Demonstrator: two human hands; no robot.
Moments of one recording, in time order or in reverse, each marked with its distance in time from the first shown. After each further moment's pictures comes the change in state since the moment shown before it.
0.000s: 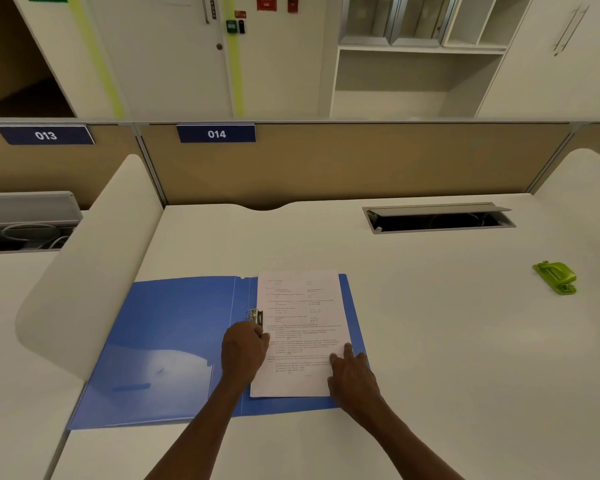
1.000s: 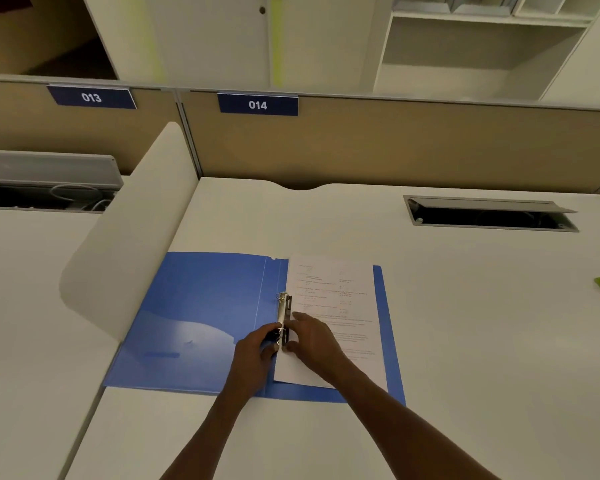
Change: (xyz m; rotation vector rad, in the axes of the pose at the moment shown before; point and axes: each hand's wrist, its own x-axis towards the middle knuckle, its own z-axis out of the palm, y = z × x) left_hand -0.040 -0.055 -0.016 -0.335 -0.171 0.084; right_hand 0.046 -0.102 -0.028 0.292 0.009 -0.412
